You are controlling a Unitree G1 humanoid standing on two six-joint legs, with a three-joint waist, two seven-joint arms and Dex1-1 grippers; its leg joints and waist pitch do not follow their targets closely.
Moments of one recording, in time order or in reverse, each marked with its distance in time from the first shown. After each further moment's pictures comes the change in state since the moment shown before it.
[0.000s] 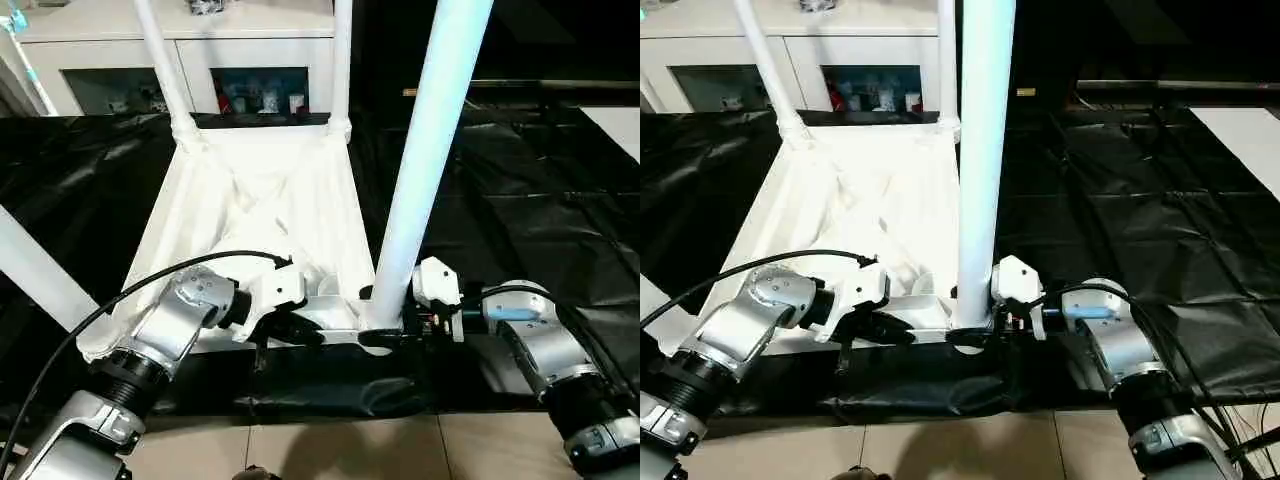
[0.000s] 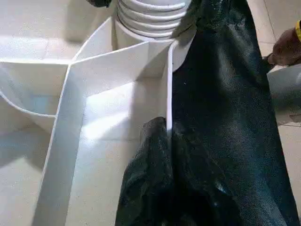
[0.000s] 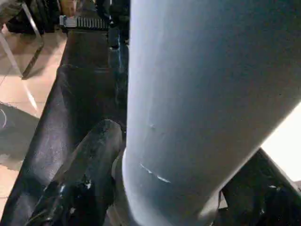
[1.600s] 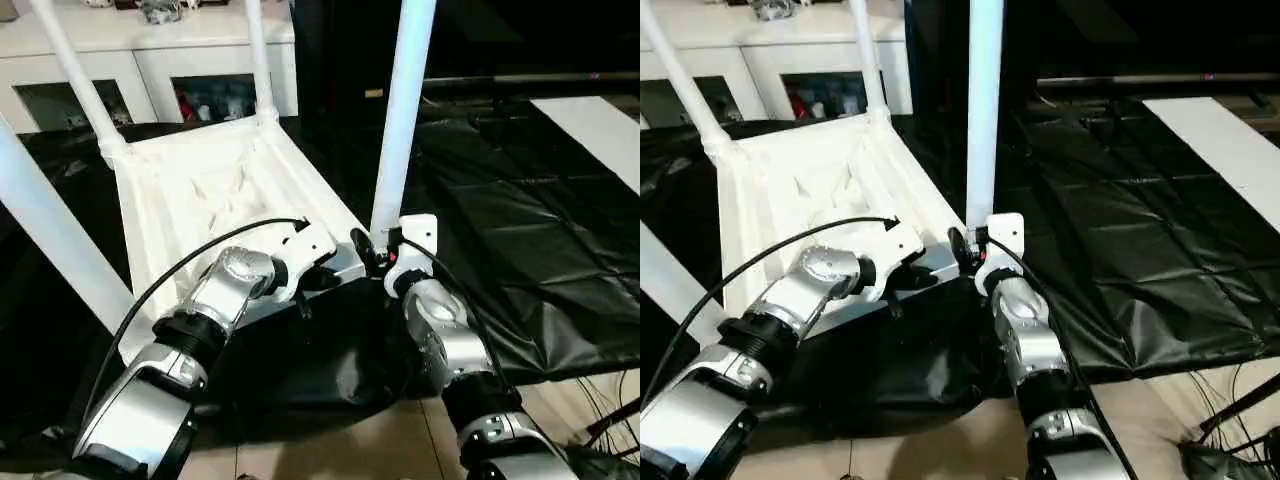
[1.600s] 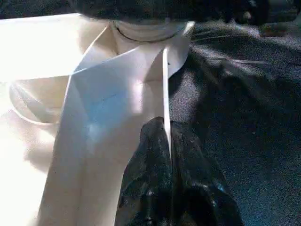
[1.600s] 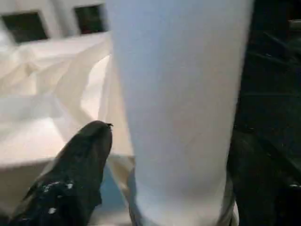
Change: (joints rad) left arm -0.225 -0.223 0.067 0.404 0.088 -0.035 0.422; right arm -0.054 0.436 -0.233 0.147 -0.083 0.102 -1.043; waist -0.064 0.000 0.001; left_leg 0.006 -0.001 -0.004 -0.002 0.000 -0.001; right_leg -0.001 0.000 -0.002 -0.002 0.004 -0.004
